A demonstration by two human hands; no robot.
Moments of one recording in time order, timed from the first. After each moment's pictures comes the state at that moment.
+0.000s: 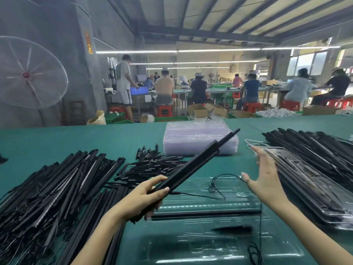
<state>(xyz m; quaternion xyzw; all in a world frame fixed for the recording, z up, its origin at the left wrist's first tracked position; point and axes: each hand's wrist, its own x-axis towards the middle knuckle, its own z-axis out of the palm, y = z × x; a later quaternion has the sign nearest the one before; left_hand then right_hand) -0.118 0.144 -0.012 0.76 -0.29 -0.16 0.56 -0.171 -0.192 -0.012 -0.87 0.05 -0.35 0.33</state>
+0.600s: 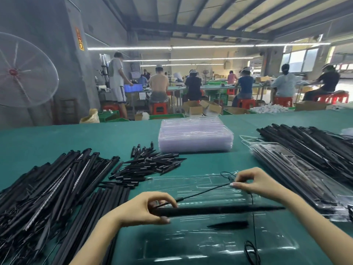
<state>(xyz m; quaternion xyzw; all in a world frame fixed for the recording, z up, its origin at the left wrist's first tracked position) -0.122 0.138 -0.020 0.81 -0.42 -0.16 0.38 -0.169 -0.218 -0.012 -0.91 -0.12 -0.09 0.39</state>
